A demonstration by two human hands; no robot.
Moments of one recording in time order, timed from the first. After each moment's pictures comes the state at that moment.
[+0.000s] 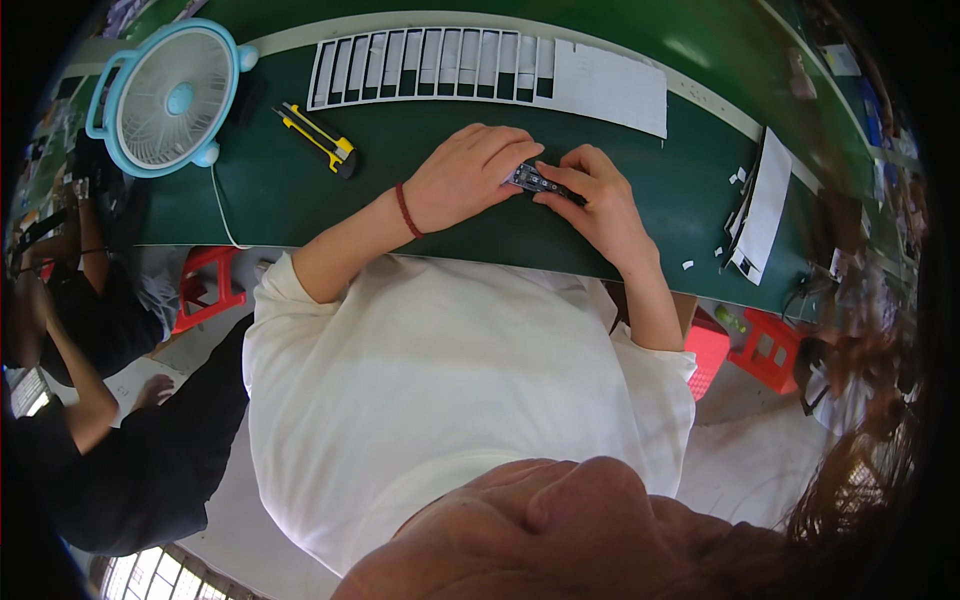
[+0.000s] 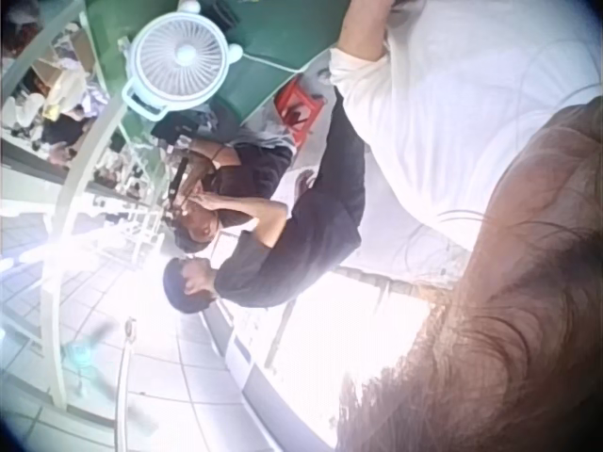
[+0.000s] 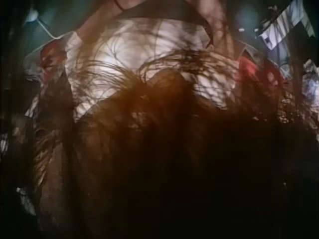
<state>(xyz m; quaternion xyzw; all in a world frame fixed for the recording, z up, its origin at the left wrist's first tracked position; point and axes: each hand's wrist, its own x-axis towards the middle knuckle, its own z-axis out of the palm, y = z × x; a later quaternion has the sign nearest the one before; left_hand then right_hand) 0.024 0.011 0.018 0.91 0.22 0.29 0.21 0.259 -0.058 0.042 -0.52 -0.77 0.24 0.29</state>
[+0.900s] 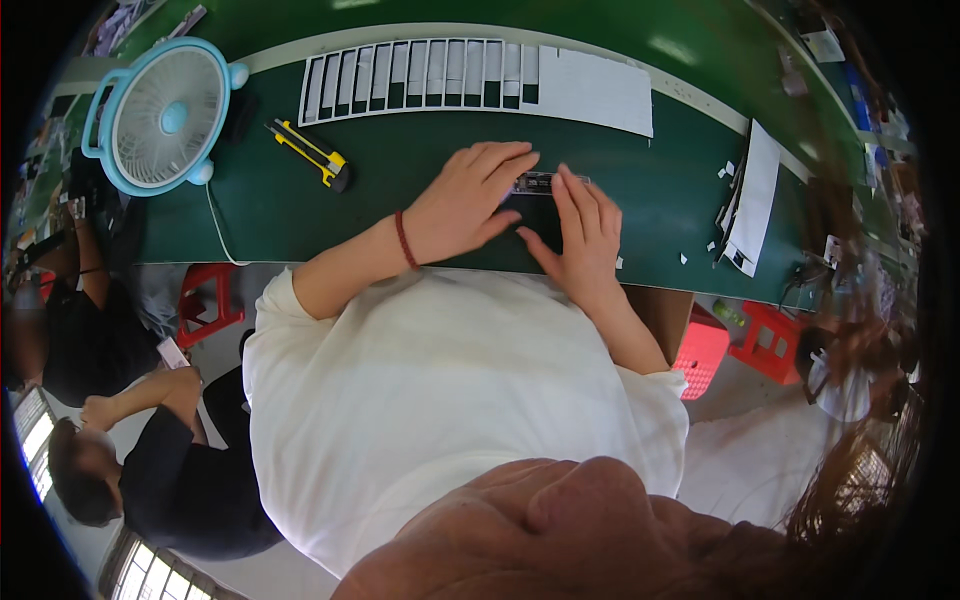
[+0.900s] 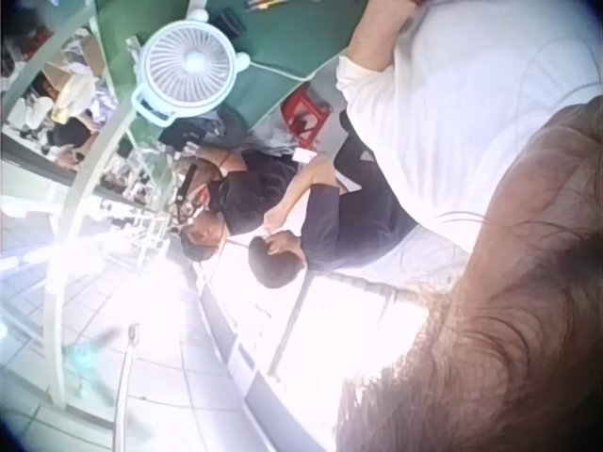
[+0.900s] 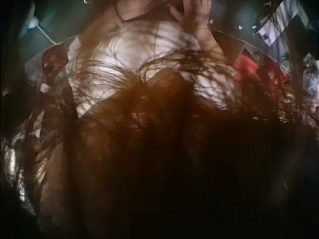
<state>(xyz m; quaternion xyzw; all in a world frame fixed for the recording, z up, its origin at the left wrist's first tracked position) 0.031 -0.007 0.029 0.89 0.24 0.26 0.28 0.238 -0.111 0.018 -0.58 -0.76 -0.02 0.28</state>
